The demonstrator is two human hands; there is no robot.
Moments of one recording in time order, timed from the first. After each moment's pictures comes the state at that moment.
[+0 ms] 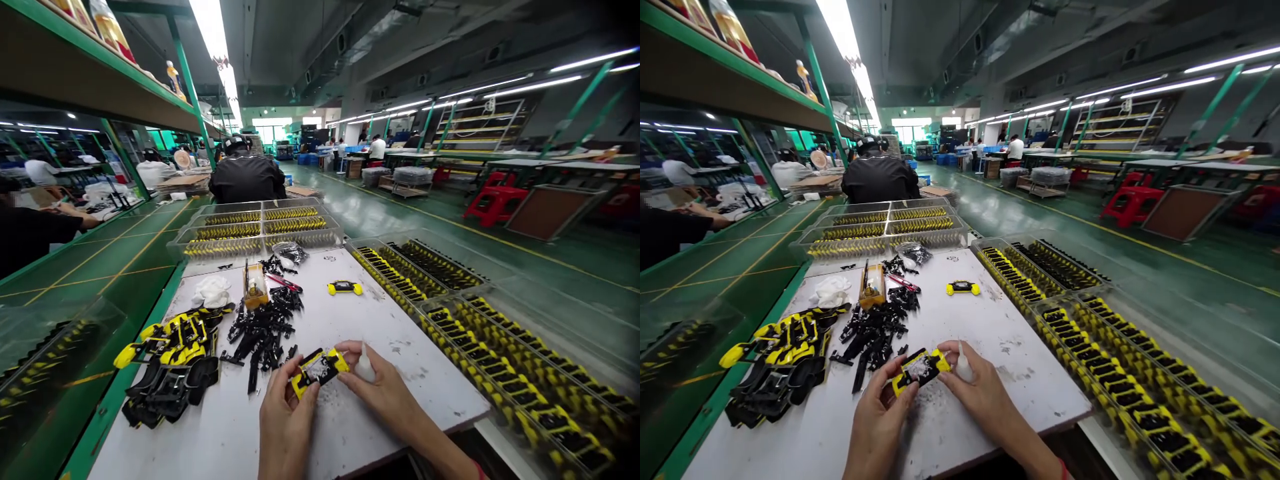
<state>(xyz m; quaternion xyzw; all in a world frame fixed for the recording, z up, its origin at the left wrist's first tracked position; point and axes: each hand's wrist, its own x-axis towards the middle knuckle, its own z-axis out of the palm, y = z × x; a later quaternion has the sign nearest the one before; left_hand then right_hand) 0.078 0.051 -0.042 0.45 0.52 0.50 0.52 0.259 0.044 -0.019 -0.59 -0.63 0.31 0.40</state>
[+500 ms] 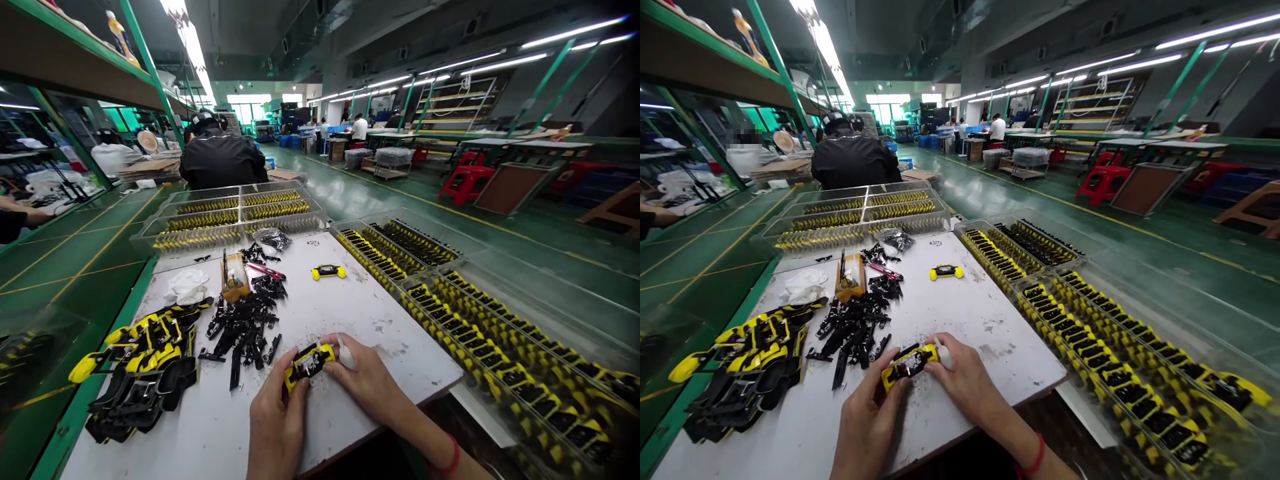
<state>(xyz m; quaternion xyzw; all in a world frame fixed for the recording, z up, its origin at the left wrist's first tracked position) 0.075 0.043 -0.043 0.64 0.53 0.40 0.38 0.257 0.040 -0.024 -0.61 -0.63 0.31 0.37</state>
